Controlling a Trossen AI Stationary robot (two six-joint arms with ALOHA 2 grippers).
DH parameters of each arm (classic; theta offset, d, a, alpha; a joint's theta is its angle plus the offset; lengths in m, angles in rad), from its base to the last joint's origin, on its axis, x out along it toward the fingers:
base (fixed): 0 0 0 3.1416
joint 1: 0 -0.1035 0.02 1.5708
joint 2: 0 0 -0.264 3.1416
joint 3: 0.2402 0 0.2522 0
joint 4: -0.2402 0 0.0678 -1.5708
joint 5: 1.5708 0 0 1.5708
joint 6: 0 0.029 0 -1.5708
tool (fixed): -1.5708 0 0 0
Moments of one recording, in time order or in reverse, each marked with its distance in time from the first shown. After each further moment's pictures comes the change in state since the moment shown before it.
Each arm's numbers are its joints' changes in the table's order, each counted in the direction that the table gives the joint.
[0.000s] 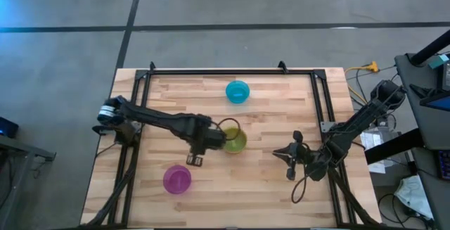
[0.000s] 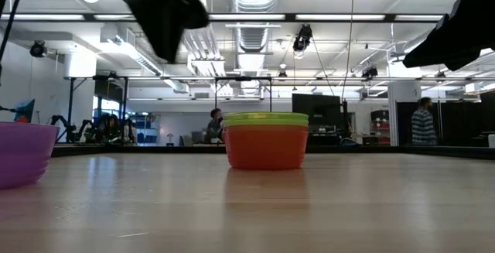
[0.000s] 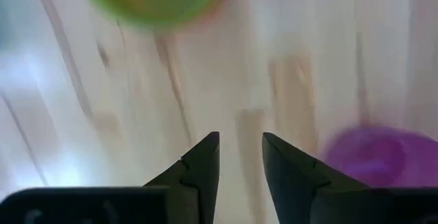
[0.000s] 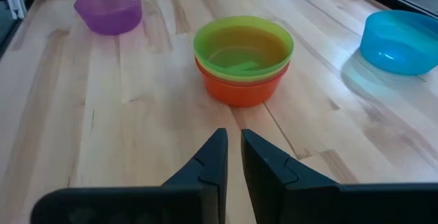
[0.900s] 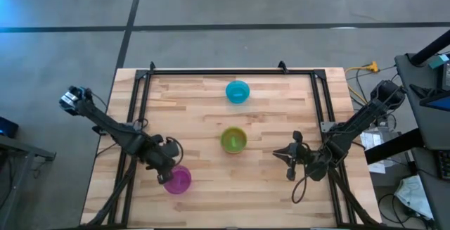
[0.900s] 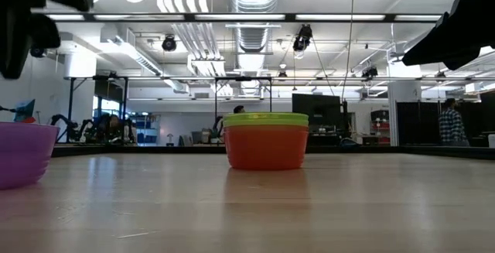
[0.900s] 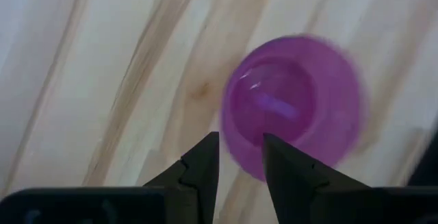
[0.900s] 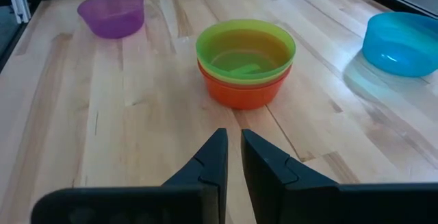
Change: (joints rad) left arm 0.370 -0.528 -0.679 0.301 -0.026 -0.987; right arm 0.000 0.000 0.000 0.013 0.000 -0.004
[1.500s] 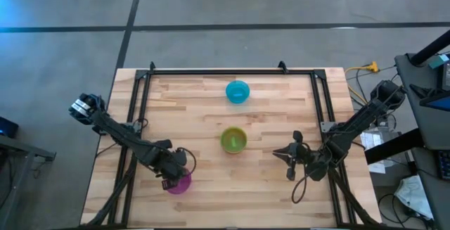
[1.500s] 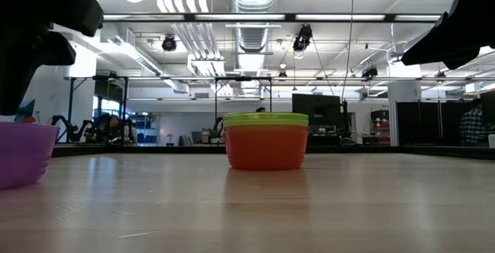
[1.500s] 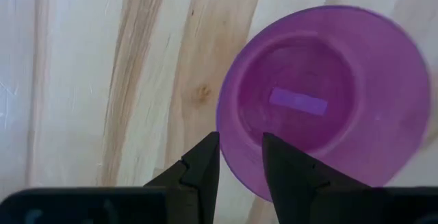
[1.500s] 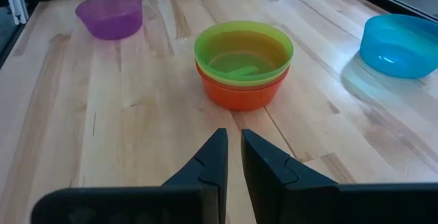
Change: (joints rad) left arm 0.000 0.218 0.041 0.024 -0.017 0.168; right arm 0.000 0.000 0.000 0.000 -0.008 0.000
